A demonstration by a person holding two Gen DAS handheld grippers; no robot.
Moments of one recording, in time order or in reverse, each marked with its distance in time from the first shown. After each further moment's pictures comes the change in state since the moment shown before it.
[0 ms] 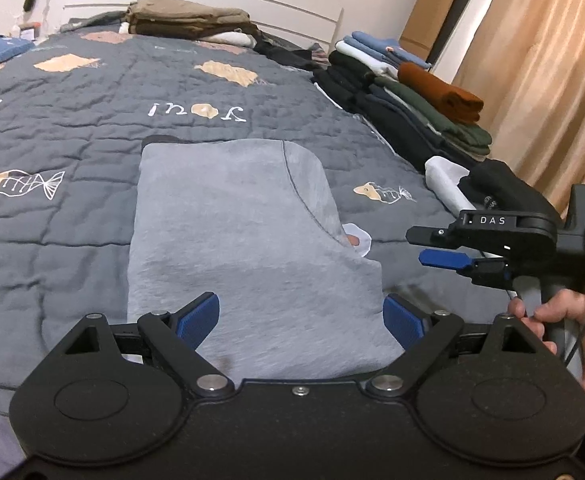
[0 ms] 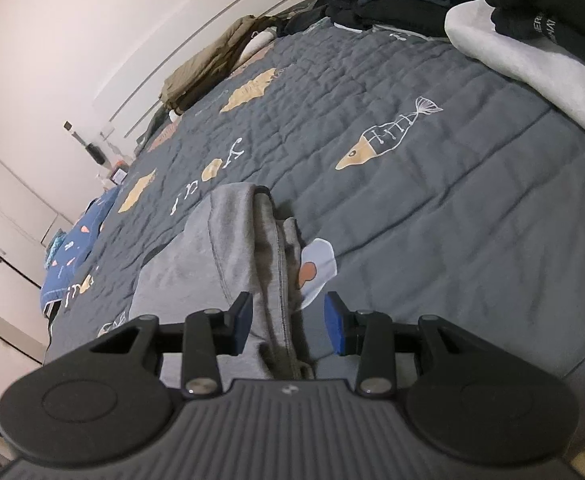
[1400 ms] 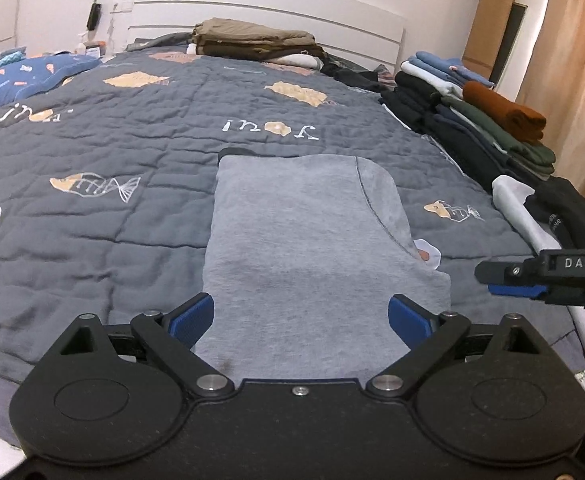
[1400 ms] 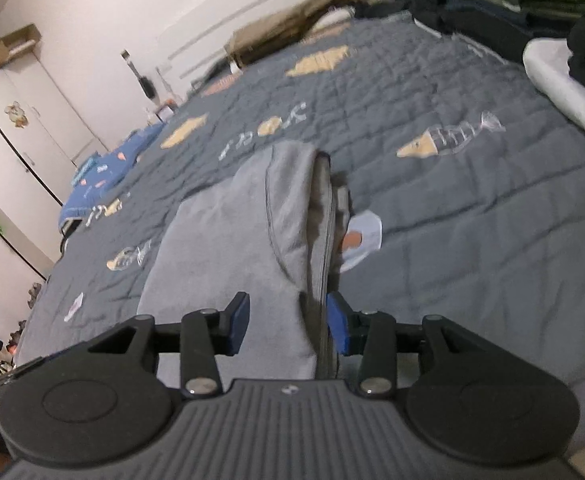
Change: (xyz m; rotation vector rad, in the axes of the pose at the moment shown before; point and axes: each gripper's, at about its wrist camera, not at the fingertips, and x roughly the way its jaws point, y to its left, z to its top) left arm -0.016 0.010 -0.009 -0.023 -0.074 0.225; right arm -0.016 0.033 -0.015 -0.241 0.117 0.081
